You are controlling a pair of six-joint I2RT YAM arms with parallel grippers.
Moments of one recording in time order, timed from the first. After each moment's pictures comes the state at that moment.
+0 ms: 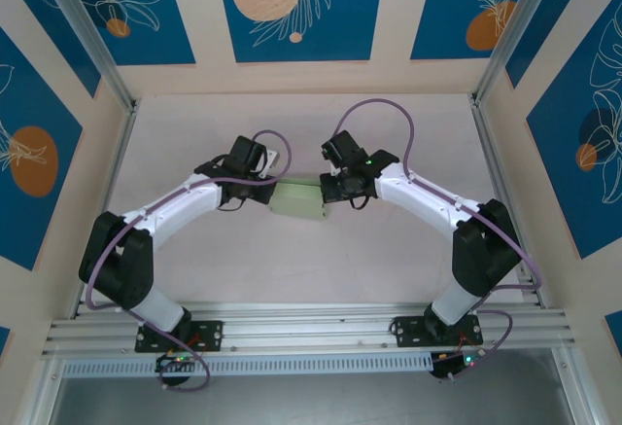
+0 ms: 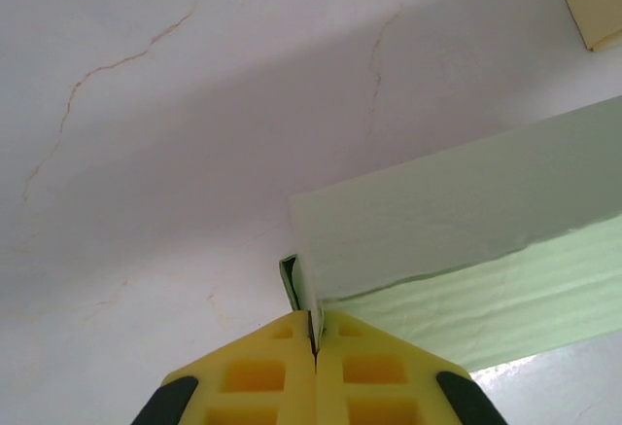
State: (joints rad) left arm -0.53 1.56 1.11 -0.52 0.02 -0.11; right arm 0.65 1.62 1.28 -0.73 0.00 0.43
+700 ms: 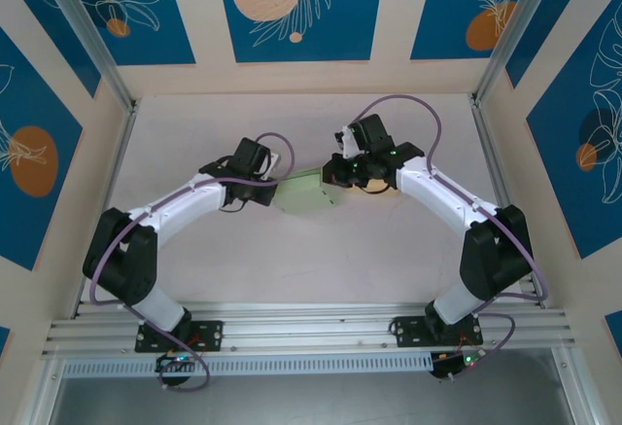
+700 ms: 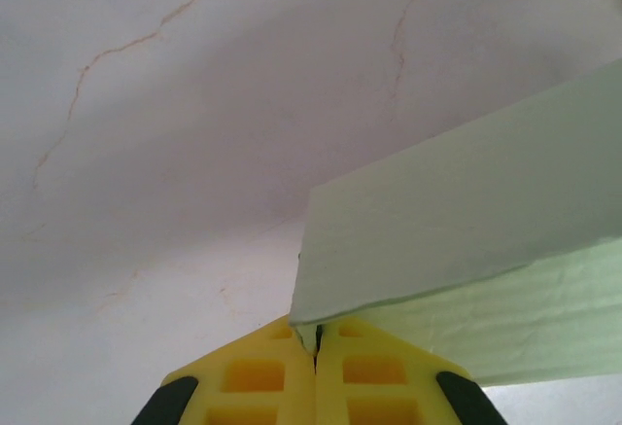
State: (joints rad) left arm -0.54 1.59 1.11 -0.53 -0.03 -0.11; right arm 0.49 1.57 1.25 -0.58 -0.46 0.56
